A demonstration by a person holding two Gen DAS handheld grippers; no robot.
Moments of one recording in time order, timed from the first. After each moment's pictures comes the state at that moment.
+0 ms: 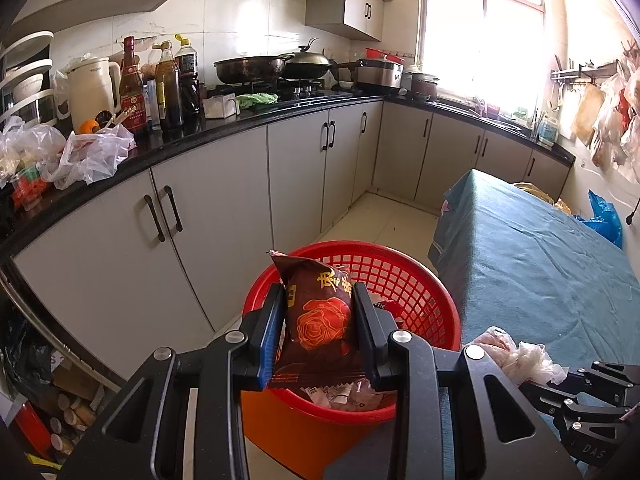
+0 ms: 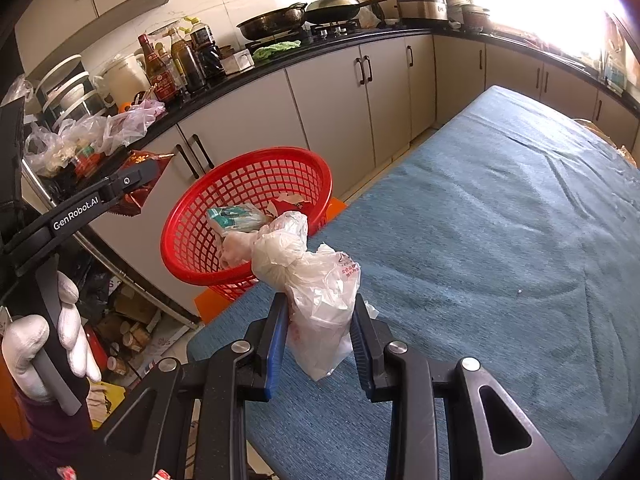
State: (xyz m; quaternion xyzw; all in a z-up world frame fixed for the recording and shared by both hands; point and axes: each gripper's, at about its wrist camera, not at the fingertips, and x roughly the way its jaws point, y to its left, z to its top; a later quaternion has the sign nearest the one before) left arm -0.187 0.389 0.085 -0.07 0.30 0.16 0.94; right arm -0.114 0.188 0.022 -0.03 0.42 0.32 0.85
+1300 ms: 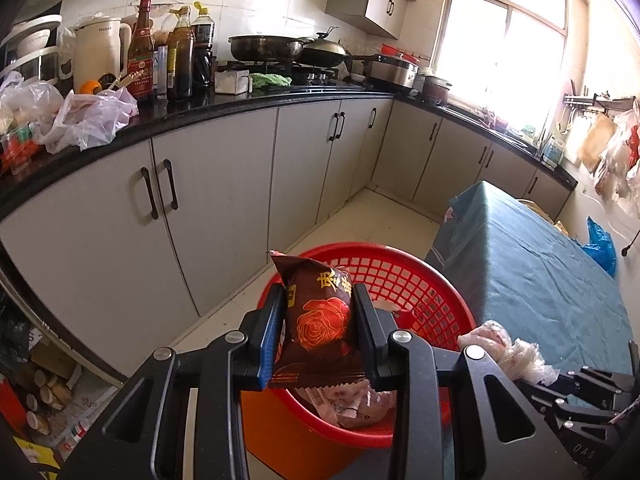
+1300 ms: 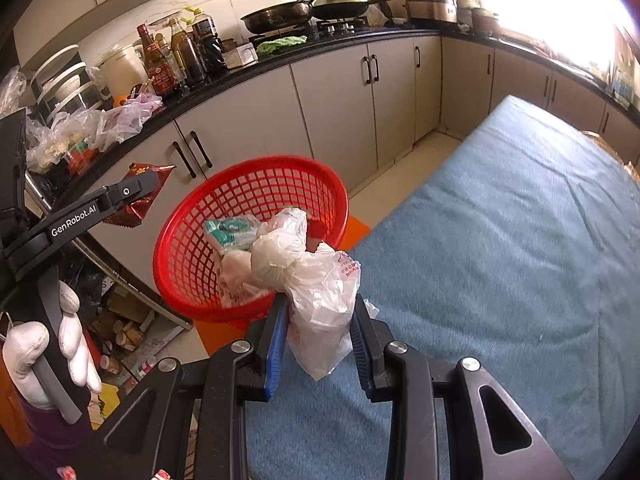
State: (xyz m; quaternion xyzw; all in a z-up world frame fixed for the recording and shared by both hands) left arm -0.171 0.432 0.069 -0.13 0.31 0.15 0.93; right arm -0.088 0.227 0.029 -0.05 0.42 0.32 0.85
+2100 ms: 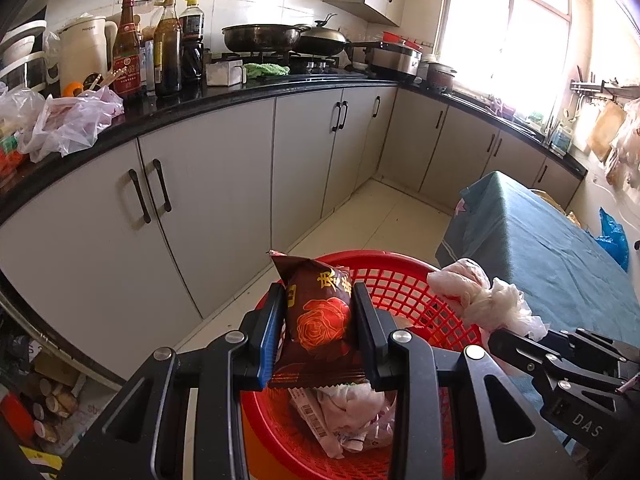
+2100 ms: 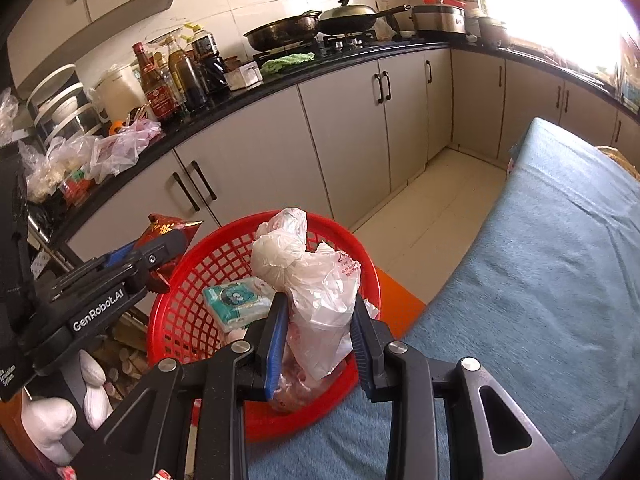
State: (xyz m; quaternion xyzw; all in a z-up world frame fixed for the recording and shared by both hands) left arm -0.126 0.436 0.052 -0.12 0.33 0.16 0.92; right arm -0.035 0.279 0.026 -0.02 0.40 0.33 0.85
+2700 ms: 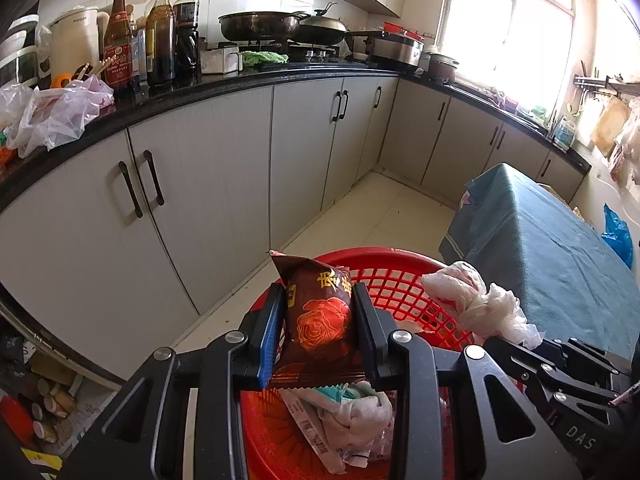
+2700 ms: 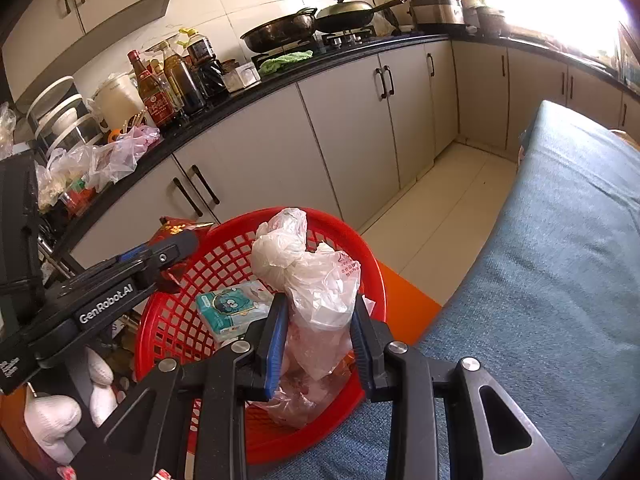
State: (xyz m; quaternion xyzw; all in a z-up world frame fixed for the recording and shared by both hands) left arm -0.105 0.444 0.034 -0.12 0.34 0.15 0.92; right arm -0.023 0.280 0.005 0.01 0.40 0.35 0.85
